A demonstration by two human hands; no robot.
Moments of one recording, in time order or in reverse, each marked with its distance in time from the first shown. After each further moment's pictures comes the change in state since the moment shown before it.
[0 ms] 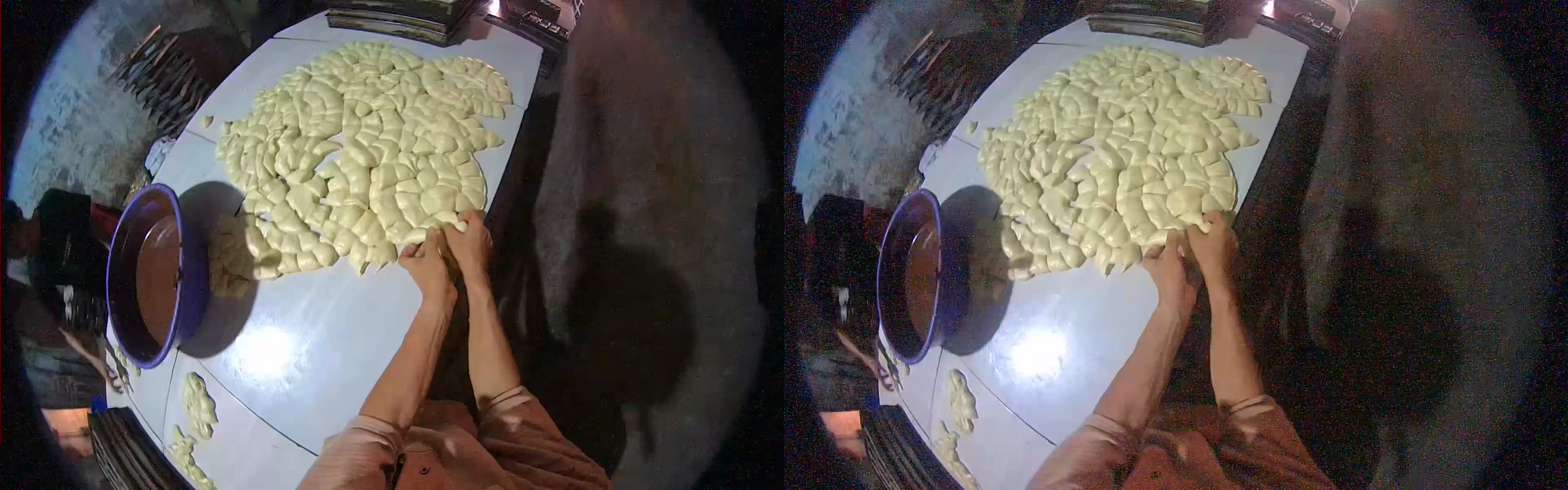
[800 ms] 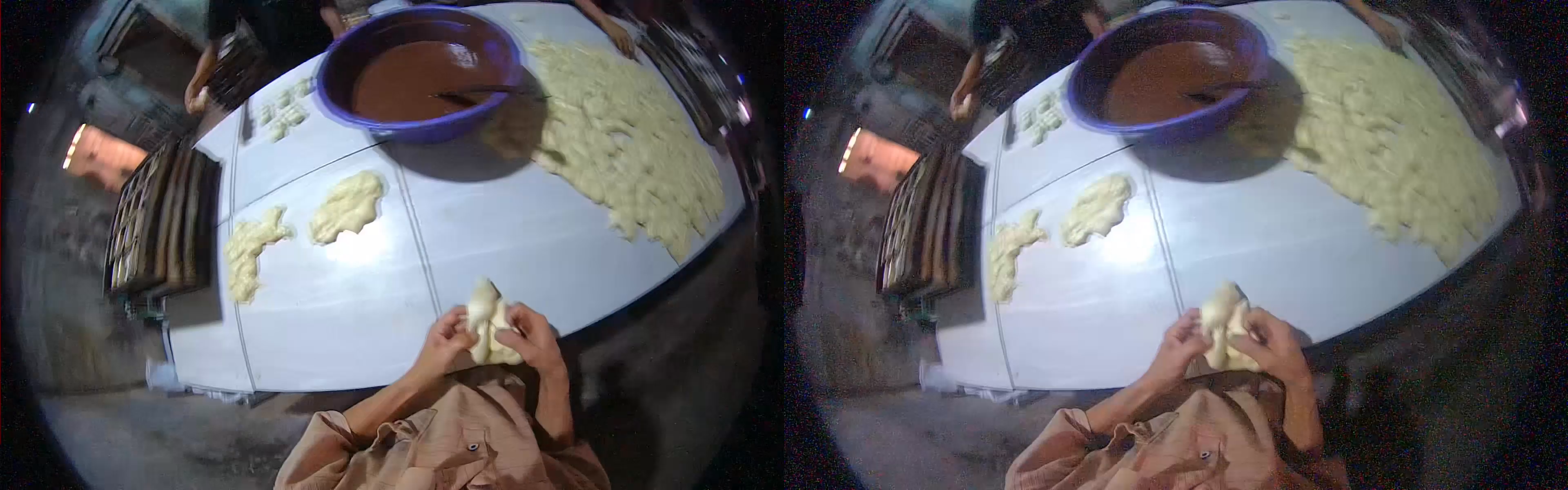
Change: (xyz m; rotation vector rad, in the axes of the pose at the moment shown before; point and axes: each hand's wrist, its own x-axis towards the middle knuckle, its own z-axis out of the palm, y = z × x) left_hand -0.258 0.167 -0.340 0.075 -0.044 0.090; right_hand -0.308 -0.100 0.013 0.529 -1.487 -0.106
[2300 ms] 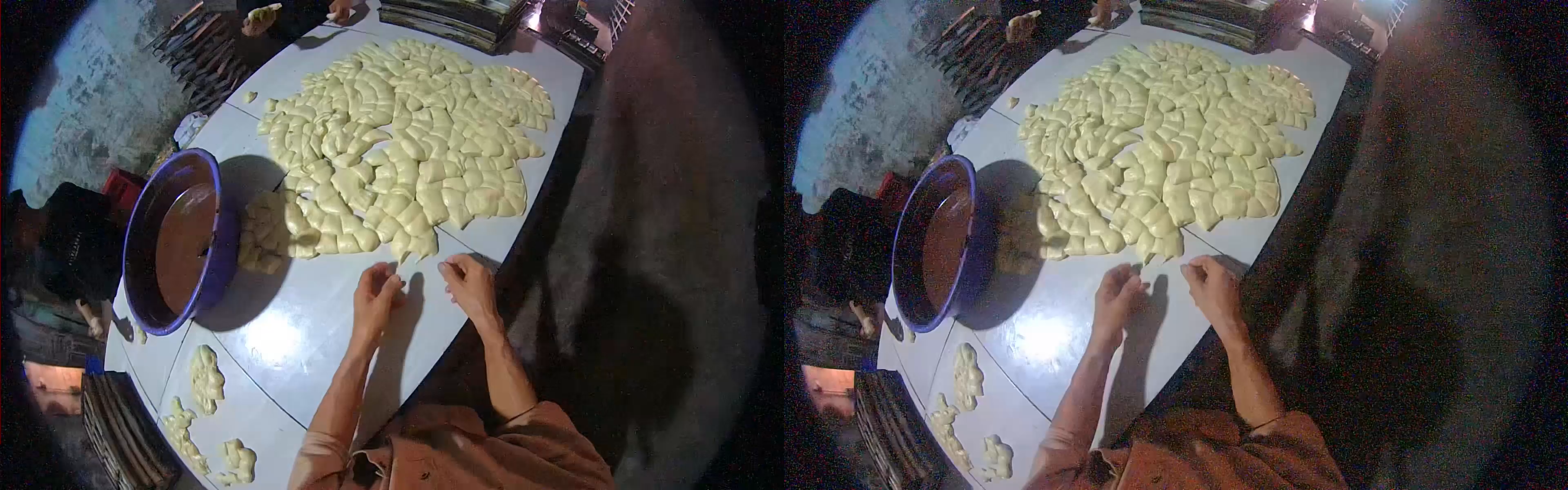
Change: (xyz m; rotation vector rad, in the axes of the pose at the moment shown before) left_hand 0.237 -0.040 0.192 0.449 -0.163 -0.038; right_hand -0.007 0.007 -0.230 -0.359 1.064 0.098
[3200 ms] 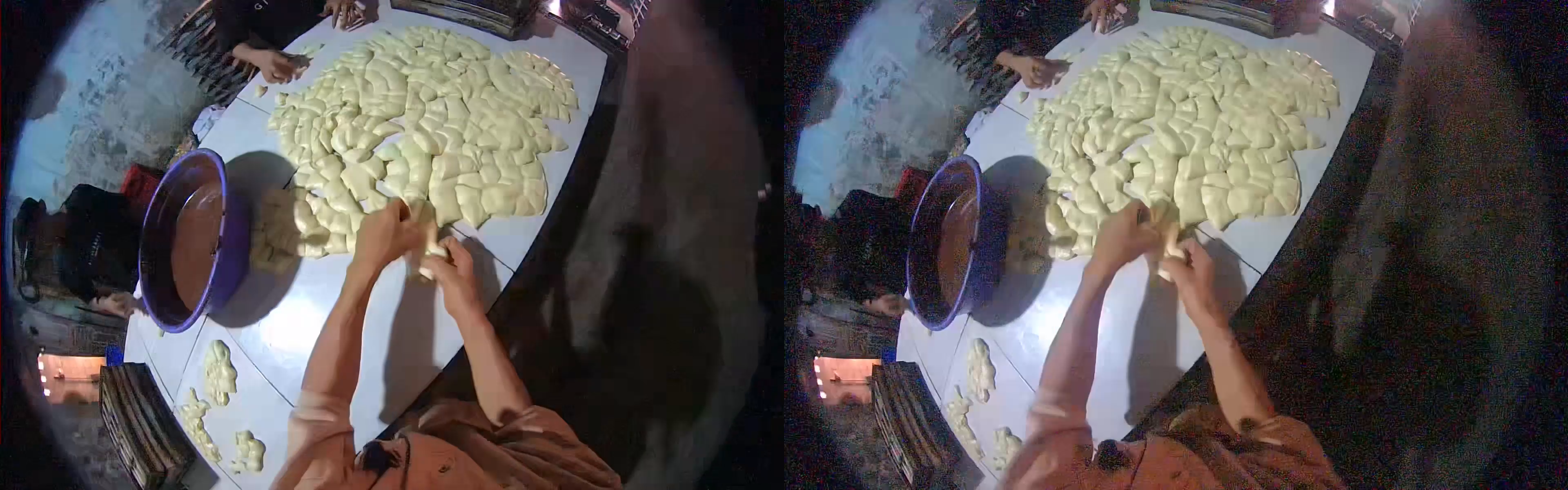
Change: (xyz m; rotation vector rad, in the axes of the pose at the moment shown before) left_hand 0.099 0.080 0.033 1.177 -0.069 0.412; right_hand 0.026 -0.021 0.044 0.712 -0.058 0.046
